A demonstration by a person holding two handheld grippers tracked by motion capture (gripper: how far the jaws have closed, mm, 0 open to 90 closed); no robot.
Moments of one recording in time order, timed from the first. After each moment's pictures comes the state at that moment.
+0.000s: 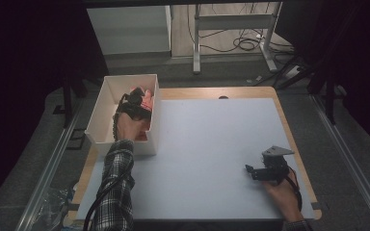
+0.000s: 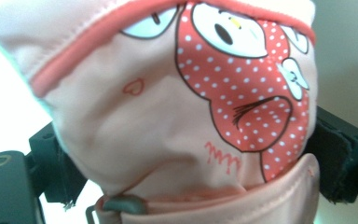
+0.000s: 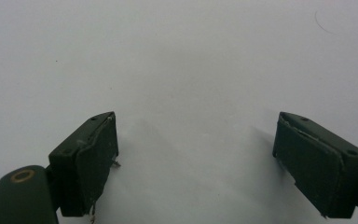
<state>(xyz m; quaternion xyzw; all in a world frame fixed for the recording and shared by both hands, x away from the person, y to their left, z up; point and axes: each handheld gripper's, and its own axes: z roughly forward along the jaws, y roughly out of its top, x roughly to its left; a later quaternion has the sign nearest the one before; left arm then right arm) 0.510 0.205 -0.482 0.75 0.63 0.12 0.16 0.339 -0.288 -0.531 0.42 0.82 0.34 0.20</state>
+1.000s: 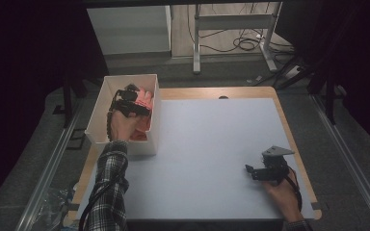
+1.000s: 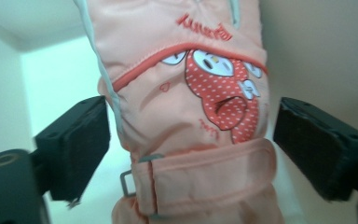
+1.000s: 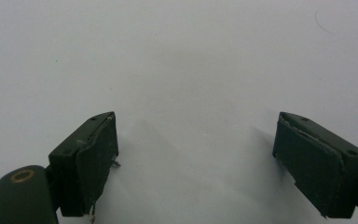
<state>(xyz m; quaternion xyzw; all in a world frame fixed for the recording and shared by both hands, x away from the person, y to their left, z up) 0.490 0.216 -0.450 0.75 0.61 0.16 0.21 0.339 -0.288 -0.531 0.42 0.82 0.34 0.20</state>
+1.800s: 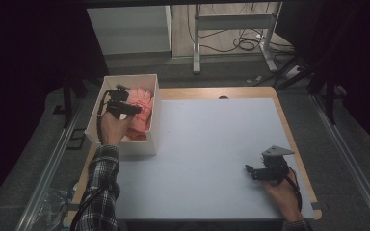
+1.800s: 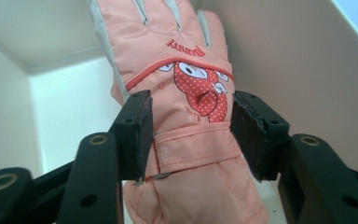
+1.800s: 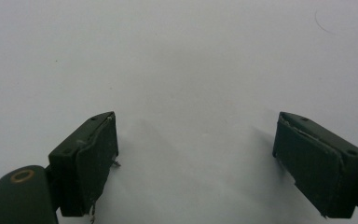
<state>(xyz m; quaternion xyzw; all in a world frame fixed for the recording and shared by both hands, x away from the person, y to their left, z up) 0.462 0.236 -0.432 0.74 0.58 0.17 0.29 0.339 -0.288 -0.531 0.42 0.82 0.34 0.20</state>
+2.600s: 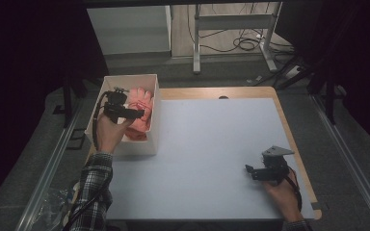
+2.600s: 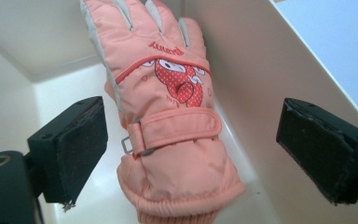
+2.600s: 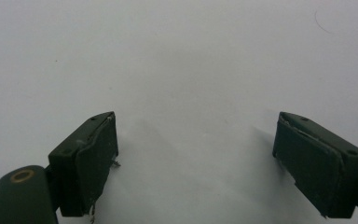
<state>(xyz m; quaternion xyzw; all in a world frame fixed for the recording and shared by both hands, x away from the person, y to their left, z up) 0.436 0.232 -0.419 0.75 0.56 0.19 0.31 0.339 -0.288 -0.531 0.42 0.82 0.34 0.20</state>
